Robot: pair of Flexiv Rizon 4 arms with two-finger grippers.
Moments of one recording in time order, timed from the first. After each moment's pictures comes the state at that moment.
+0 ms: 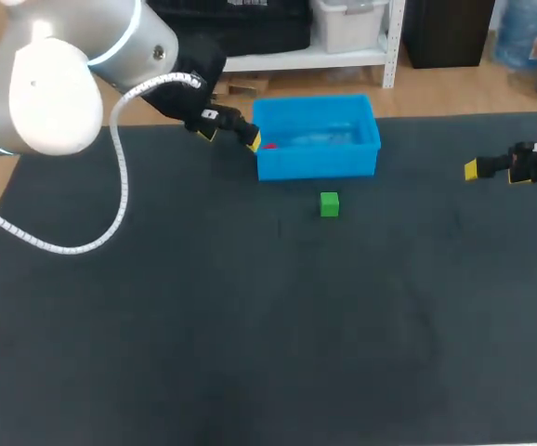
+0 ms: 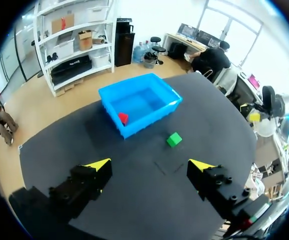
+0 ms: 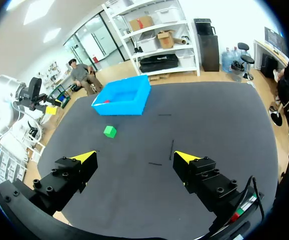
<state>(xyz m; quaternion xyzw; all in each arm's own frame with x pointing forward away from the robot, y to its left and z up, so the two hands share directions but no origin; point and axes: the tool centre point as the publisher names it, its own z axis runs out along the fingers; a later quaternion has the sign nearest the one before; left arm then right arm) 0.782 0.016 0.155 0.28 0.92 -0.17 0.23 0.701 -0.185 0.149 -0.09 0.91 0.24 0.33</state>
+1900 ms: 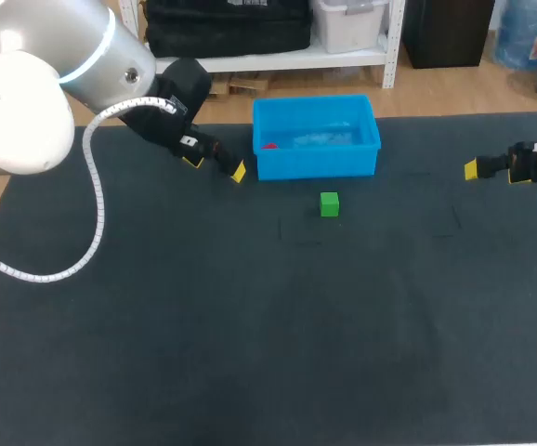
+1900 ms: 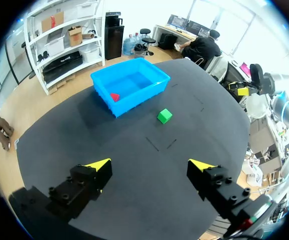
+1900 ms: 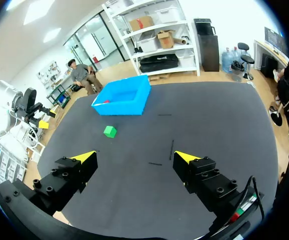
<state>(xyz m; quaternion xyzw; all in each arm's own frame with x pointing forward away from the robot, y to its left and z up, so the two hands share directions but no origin) 0.732 0.036 0.145 0.32 0.91 -0.18 0.20 0.701 -0.185 0.149 -0.09 0.91 0.24 0.33</state>
